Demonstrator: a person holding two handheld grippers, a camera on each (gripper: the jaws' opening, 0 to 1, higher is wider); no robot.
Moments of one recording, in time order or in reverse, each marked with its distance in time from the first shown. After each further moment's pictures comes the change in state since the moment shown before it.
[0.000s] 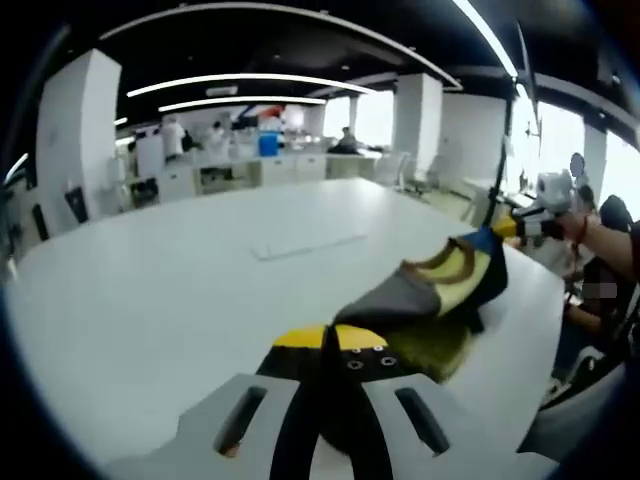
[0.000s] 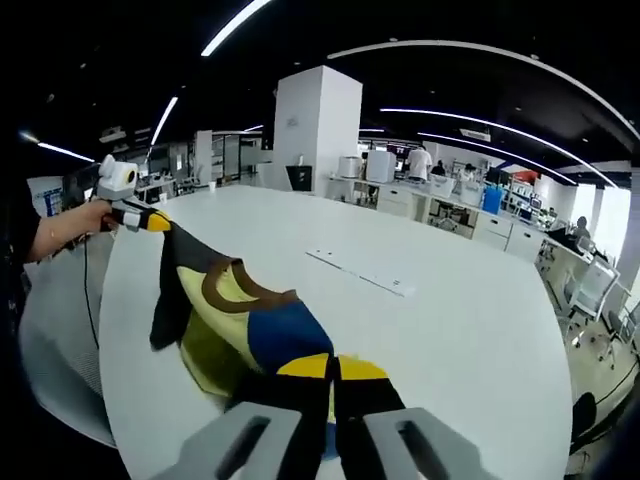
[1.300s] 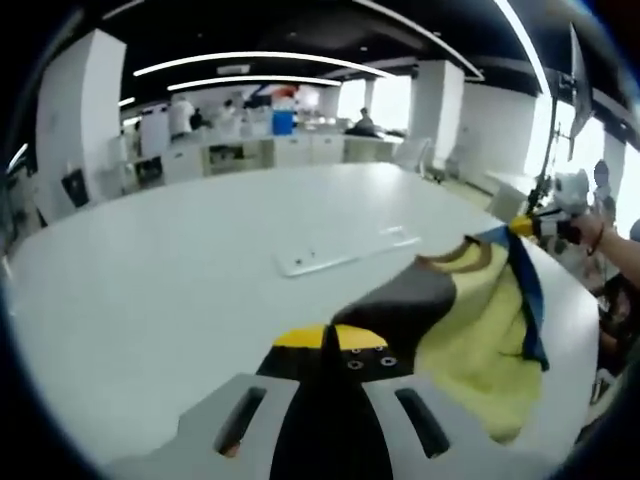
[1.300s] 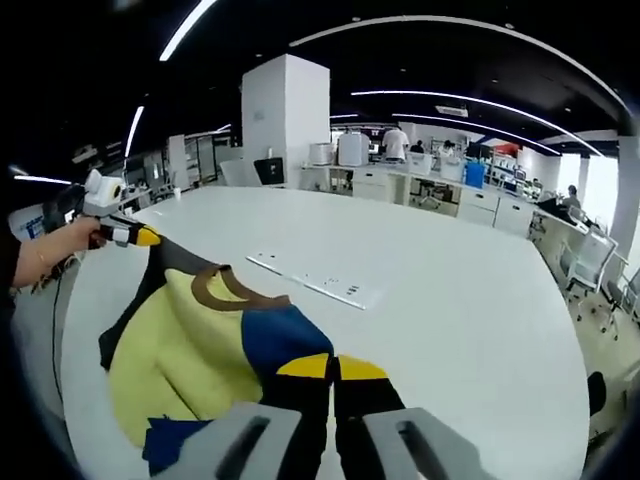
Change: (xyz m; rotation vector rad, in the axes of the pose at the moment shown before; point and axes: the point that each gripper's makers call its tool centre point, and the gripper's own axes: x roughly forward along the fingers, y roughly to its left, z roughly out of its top) left arm 0.145 0.076 0.011 -0.050 0.098 0.045; right arm 0.116 -0.100 0.001 0.139 0.059 -0.040
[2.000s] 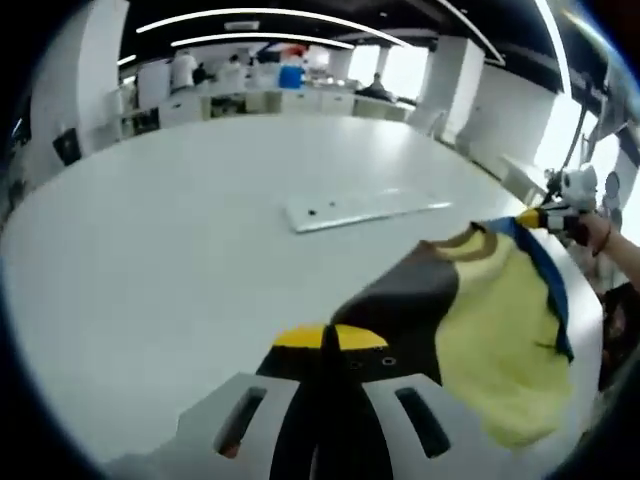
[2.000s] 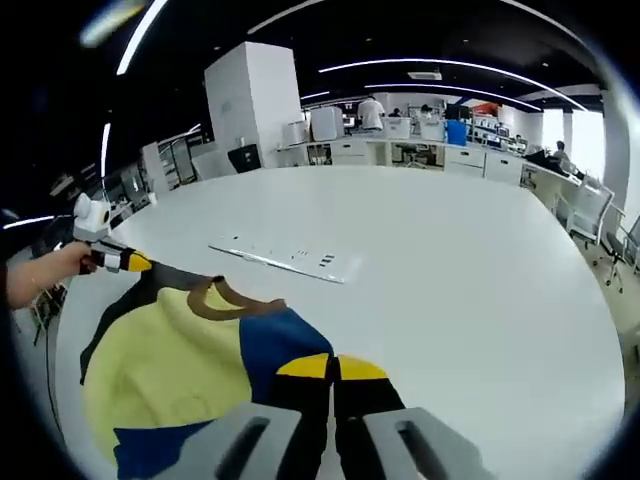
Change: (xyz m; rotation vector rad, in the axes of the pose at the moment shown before) left arm 0.071 0.021 -0.050 -0.060 0.202 -0.013; right arm 0.062 -0.026 -0.037 0.129 0.117 -0.038
